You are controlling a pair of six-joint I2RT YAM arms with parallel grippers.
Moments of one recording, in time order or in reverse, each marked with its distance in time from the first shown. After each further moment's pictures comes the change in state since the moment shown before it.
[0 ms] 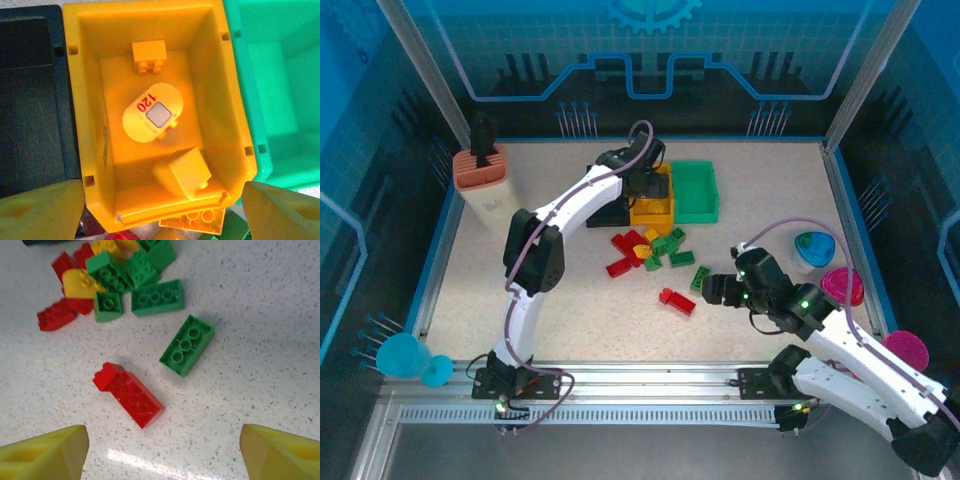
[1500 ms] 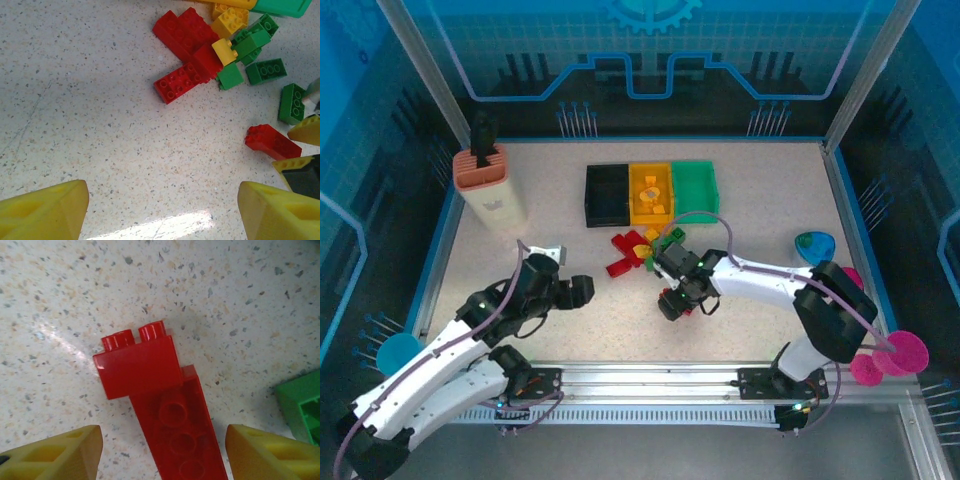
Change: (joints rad) left arm -0.104 -1.495 -1.369 0.068 0.035 -0.187; right arm 0.176 0.805 0.228 0.102 -0.068 -0.395
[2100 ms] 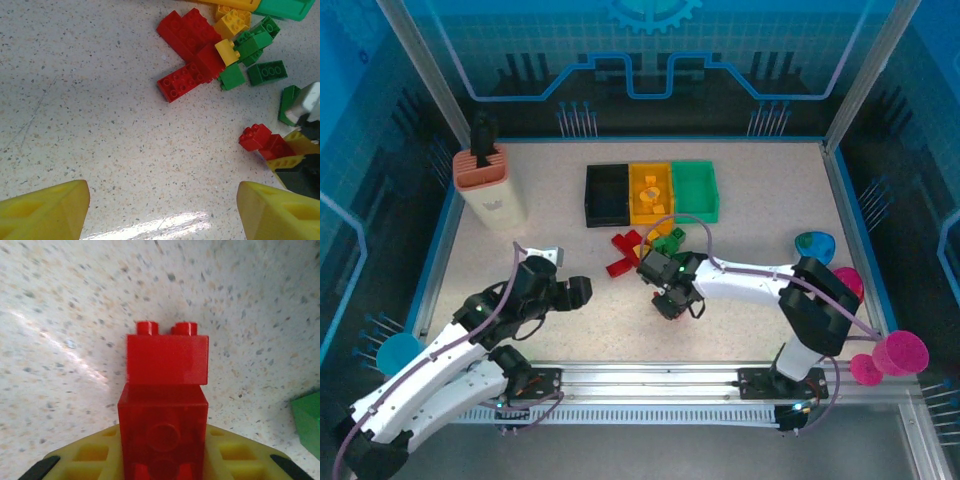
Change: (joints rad) left arm 0.000 -0.027 -0.005 -0.018 -0.008 -0.016; right arm 0.114 0.052 0.114 -0.080 0.109 0.022
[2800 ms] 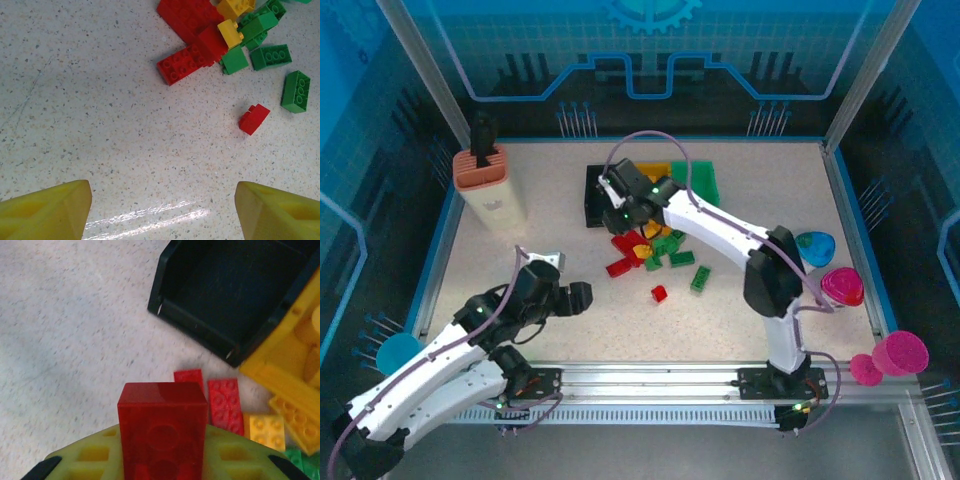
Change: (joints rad) left arm -0.054 -0.008 0.000 -0.048 -0.007 -0.055; right arm -0.175 0.417 0.861 -0.049 -0.114 -0.046
